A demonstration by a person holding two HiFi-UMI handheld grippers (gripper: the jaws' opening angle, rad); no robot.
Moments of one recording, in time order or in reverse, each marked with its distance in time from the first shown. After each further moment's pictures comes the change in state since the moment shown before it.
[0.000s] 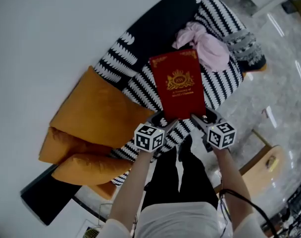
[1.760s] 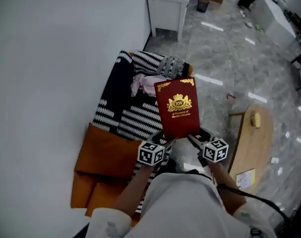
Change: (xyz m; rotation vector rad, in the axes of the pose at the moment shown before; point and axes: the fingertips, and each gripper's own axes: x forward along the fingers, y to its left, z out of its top) left arm -0.126 -0.232 0.021 0.478 0.131 -0.370; right arm -0.272 0.123 -0.007 0.154 -0.472 -0.364
